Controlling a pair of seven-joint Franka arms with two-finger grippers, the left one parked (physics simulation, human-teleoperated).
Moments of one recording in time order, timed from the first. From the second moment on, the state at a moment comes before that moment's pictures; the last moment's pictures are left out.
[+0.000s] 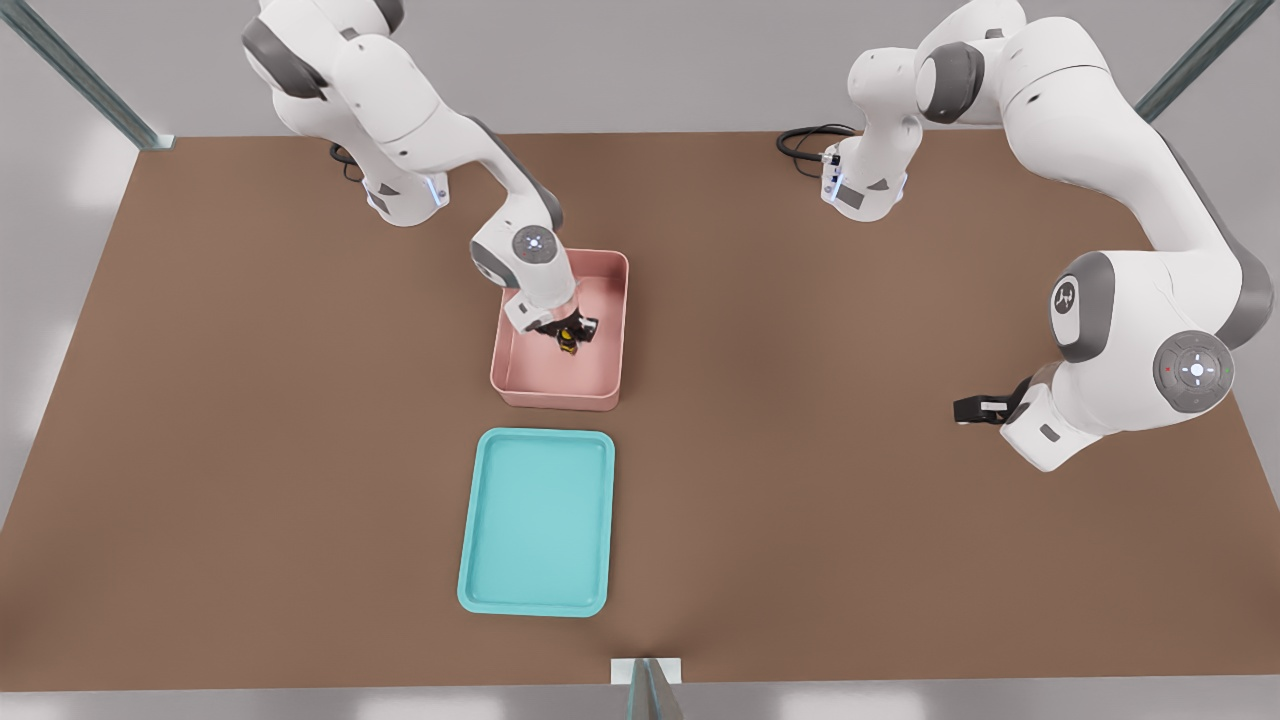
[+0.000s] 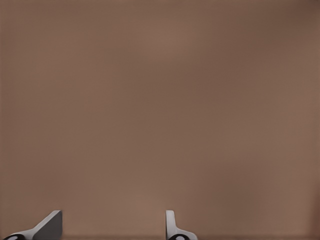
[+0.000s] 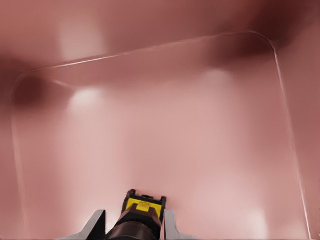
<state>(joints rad) 0.48 0.38 0.28 -2.31 -0.25 2.76 1.20</state>
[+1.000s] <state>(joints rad) 0.33 0.77 0.16 -1.36 -0.02 2.23 0.87</state>
